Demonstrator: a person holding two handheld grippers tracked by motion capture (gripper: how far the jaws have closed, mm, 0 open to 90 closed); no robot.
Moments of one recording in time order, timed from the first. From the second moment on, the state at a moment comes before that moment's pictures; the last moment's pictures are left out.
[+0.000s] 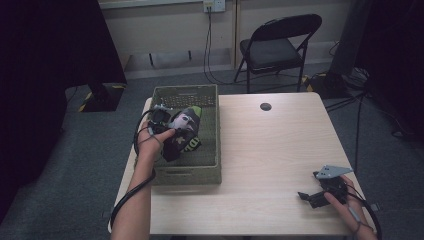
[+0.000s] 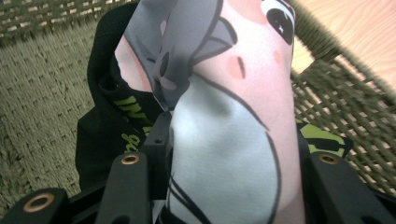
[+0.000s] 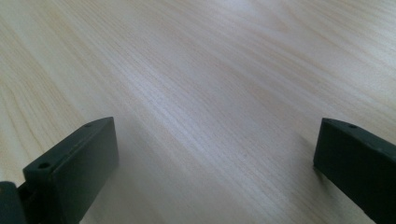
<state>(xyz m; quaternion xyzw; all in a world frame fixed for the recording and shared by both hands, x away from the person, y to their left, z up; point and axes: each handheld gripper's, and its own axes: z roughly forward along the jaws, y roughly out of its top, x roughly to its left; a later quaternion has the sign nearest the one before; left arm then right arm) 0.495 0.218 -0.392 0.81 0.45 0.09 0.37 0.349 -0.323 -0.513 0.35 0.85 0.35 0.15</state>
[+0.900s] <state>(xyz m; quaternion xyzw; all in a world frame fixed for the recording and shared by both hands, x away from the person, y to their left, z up) 0.478 0.215 -0.337 0.80 0.41 0.11 0.41 0.350 -0.323 -0.513 0.35 0.85 0.35 0.15</state>
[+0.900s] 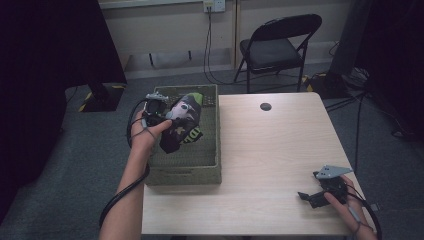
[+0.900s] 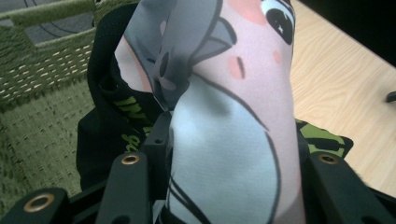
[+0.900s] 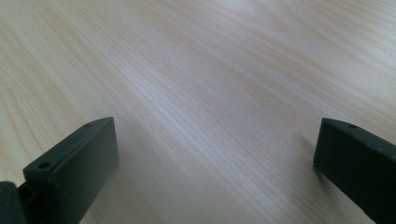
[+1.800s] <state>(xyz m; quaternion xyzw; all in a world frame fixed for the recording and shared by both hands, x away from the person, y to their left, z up) 0.465 0.185 -0.303 0.81 0.36 0.09 0.46 0.349 -0.323 -0.513 0.35 0.85 0.35 0.15</state>
